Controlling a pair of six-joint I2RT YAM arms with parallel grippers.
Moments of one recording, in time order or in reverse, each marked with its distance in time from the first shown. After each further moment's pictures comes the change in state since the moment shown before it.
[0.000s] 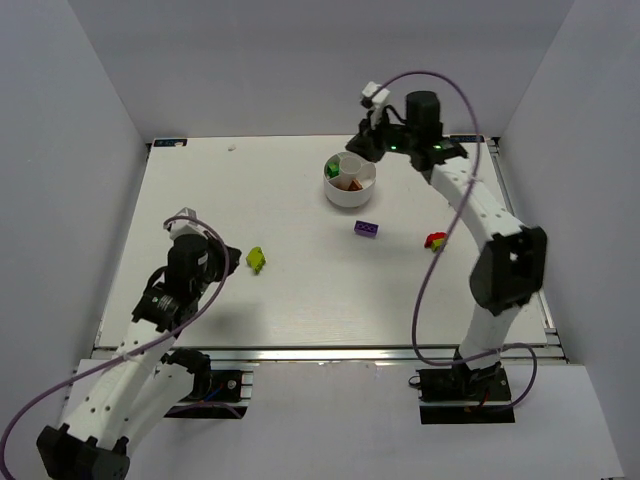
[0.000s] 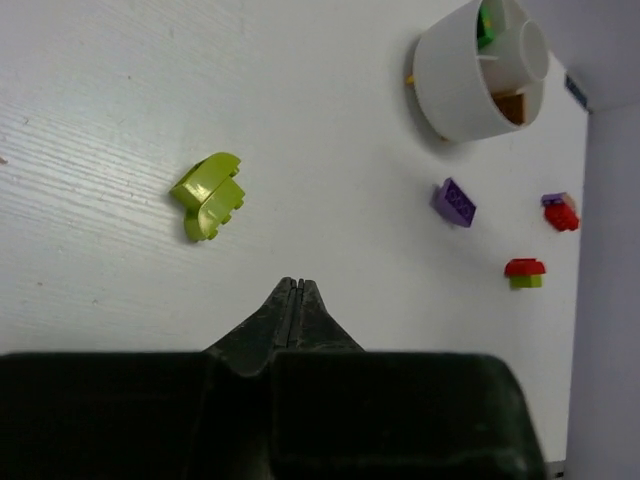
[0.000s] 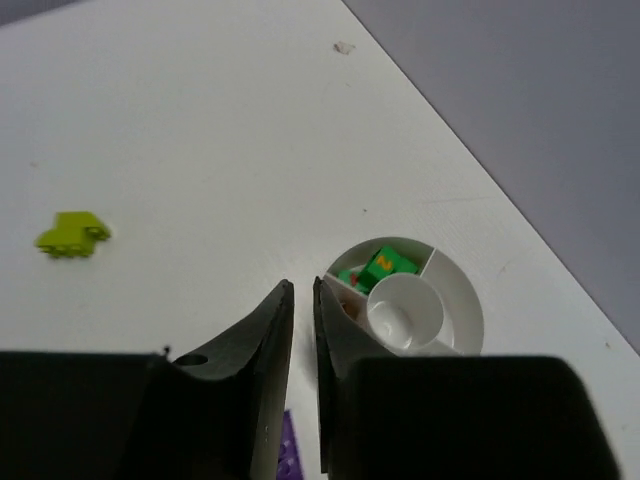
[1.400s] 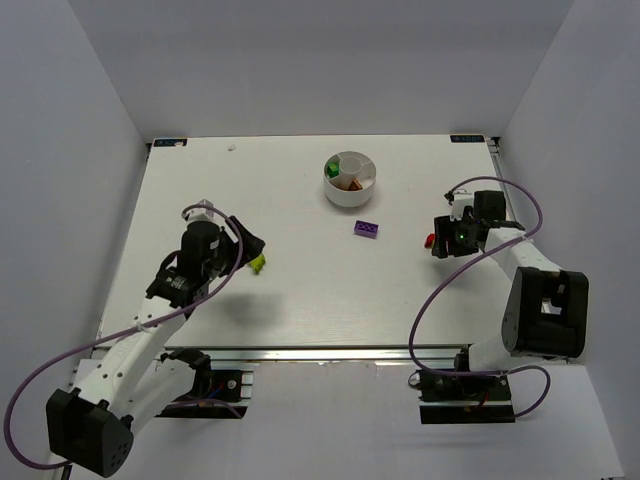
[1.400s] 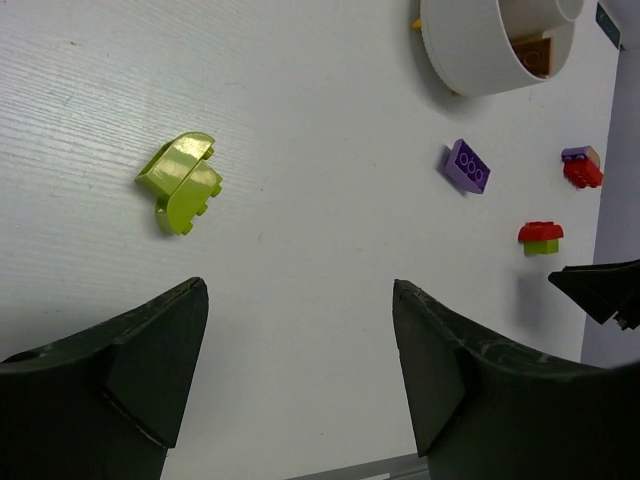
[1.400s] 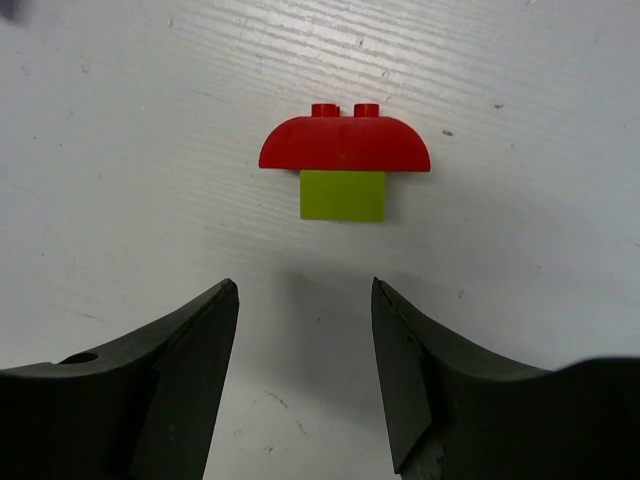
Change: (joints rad) left arm 0.003 0.209 0.023 0.081 0.110 0.030; right arm -0.443 -0.434 -0.931 -0.146 0.330 0.075
